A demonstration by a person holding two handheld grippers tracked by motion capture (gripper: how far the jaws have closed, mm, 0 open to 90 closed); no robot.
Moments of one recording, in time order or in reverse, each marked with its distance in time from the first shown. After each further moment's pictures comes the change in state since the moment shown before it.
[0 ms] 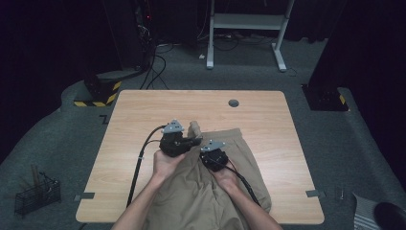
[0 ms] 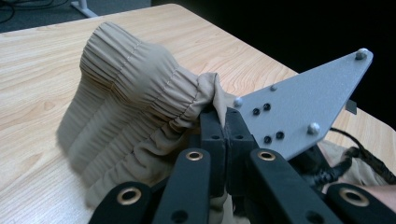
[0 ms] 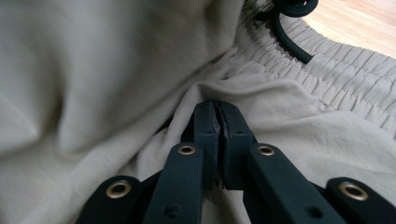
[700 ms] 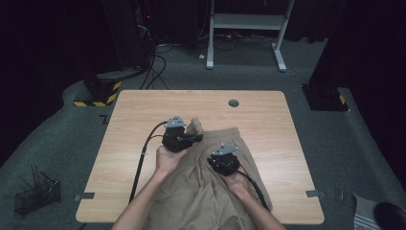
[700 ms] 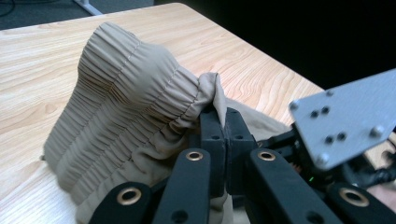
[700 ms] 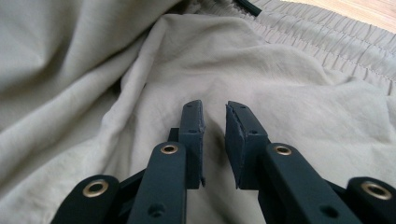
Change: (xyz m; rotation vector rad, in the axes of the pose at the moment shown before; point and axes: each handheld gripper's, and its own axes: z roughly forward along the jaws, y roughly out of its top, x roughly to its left) left arm 0.009 0.011 0.013 0.007 0.002 -0.025; right arm -0.013 -0.024 -0.027 0.003 -0.042 0.017
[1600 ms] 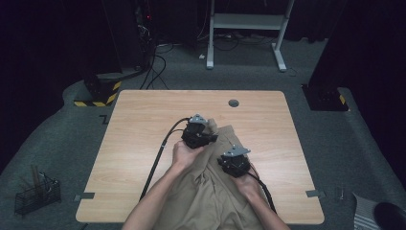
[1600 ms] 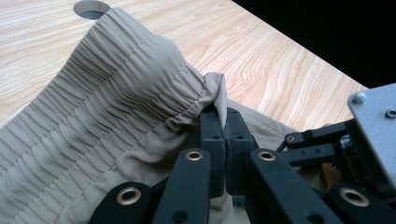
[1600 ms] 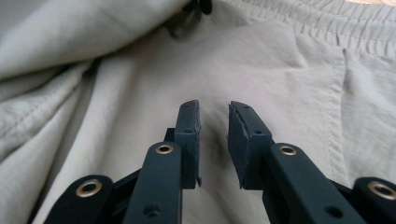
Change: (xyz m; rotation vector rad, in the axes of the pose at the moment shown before) left arm -0.010 0.013 0.063 0.135 -0.009 0.008; right arm -0.020 -0.020 -0.021 0.001 -0.031 0.033
